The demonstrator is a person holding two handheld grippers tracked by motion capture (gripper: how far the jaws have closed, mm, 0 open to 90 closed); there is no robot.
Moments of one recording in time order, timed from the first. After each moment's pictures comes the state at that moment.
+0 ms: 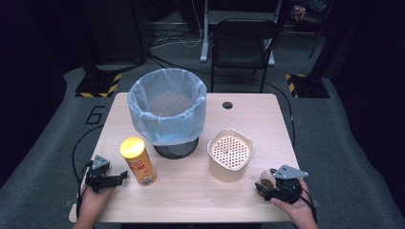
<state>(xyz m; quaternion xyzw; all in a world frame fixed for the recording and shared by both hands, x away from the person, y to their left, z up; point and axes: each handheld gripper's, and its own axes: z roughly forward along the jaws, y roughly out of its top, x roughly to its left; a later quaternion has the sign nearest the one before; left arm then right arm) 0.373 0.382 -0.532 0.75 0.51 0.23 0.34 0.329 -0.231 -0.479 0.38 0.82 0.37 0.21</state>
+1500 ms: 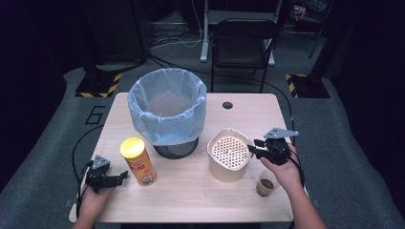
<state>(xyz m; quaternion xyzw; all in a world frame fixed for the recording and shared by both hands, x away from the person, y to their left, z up) 0.372 0.381 -0.532 0.75 0.51 0.23 0.34 0.414 -0.199 -0.415 0.39 0.80 0.41 0.18</state>
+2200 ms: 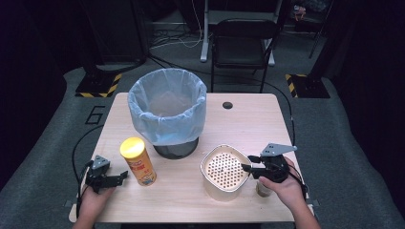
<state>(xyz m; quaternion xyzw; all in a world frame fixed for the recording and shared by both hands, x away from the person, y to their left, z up) 0.372 0.381 -0.532 0.75 0.51 0.22 0.35 0.363 -0.188 -0.416 0.34 0.83 0.42 0.13</state>
